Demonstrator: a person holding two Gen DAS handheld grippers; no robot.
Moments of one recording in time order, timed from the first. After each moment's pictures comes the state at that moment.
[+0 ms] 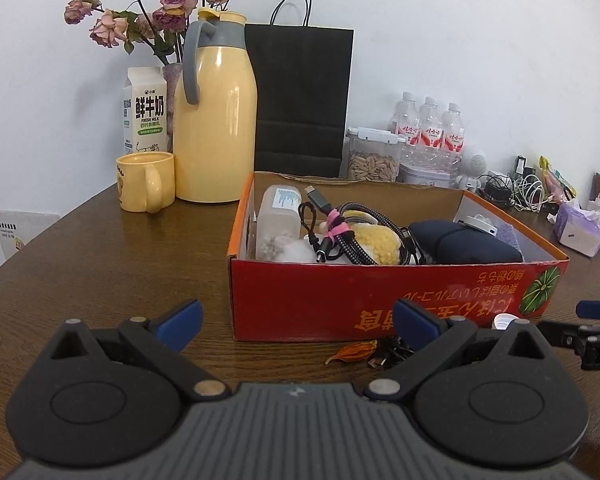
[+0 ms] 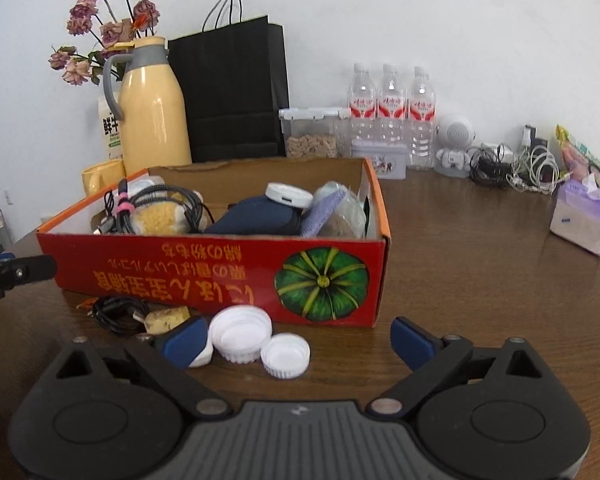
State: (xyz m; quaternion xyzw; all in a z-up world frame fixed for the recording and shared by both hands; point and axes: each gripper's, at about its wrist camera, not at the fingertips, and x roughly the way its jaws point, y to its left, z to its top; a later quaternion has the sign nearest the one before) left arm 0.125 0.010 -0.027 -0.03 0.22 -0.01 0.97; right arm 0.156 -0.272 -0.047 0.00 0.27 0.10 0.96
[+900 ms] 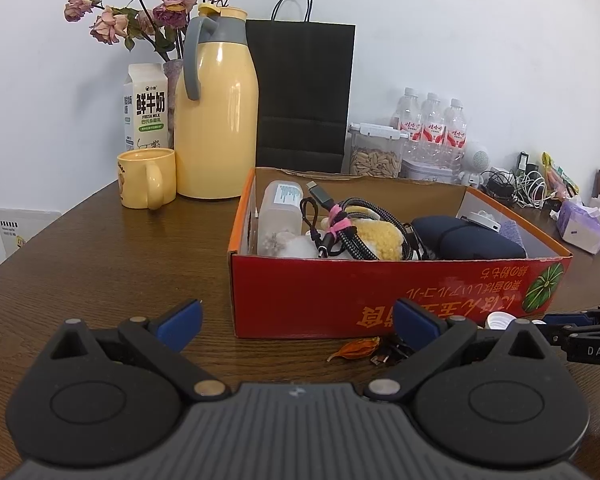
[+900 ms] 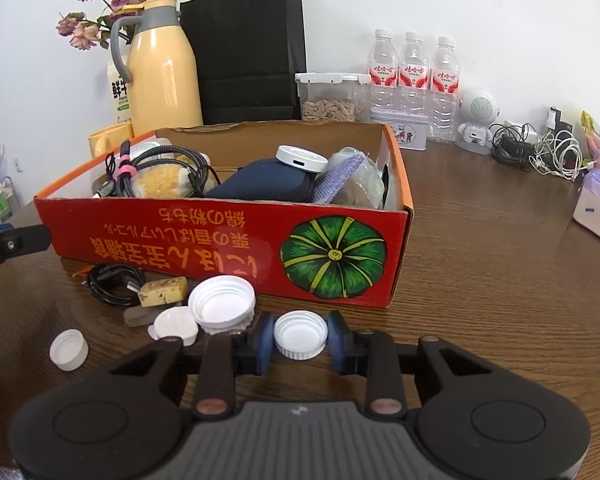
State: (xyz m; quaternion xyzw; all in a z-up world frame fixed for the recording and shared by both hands) left arm 0.127 0.009 -0.029 -0.03 0.23 -0.01 0.97; right arm 0.174 -0.269 -0.056 -0.02 0.32 0.13 0.94
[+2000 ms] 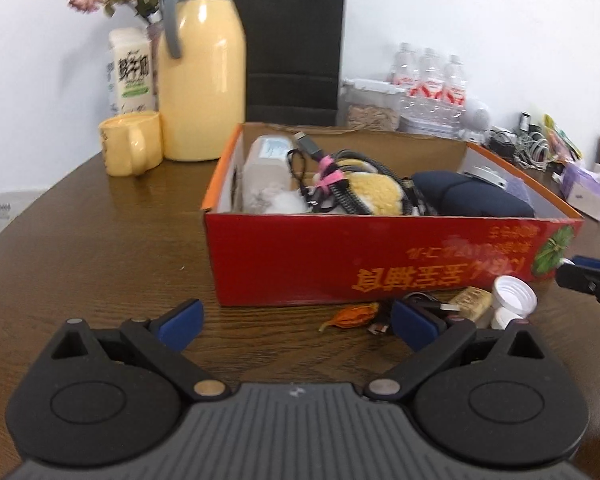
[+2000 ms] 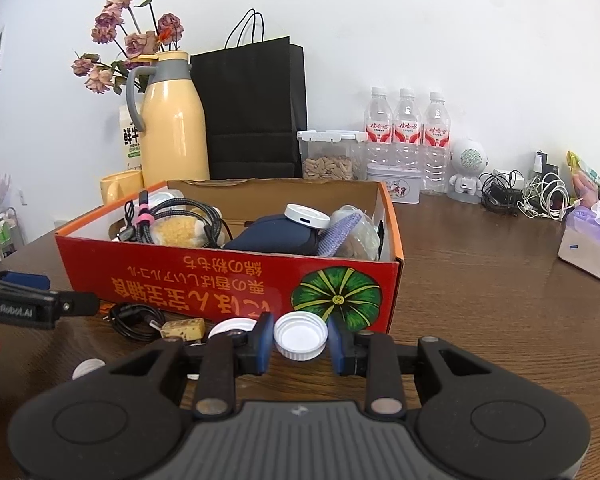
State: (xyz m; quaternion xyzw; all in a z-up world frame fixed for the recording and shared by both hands) left arm 0.146 0.002 -0.045 -0.02 0.29 -0.01 0.96; right arm 0.147 -0.270 -0.041 -0.01 0.23 0.13 0.96
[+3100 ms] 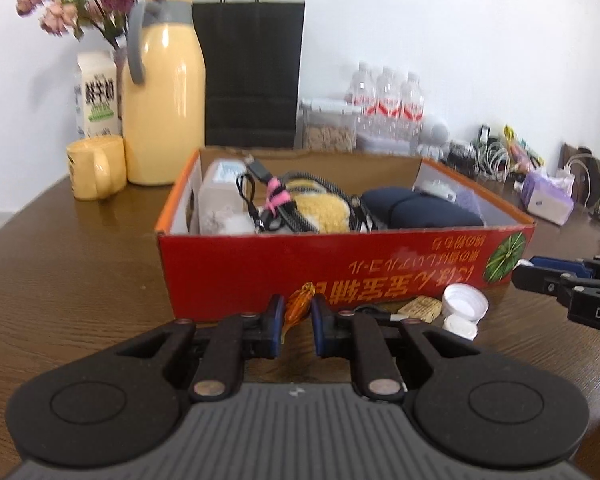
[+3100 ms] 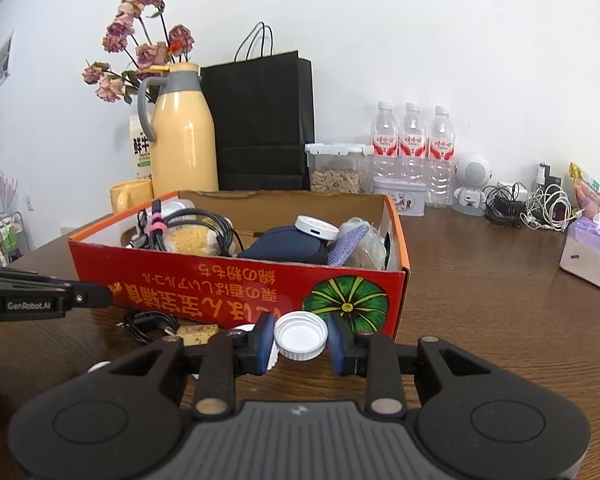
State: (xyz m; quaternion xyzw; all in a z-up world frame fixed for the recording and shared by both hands) left arm 0.127 -0.013 -0.035 -0.02 0.24 -0.07 0.97; right arm 0.135 -0.267 -0.038 -0.01 0.21 0.14 0.97
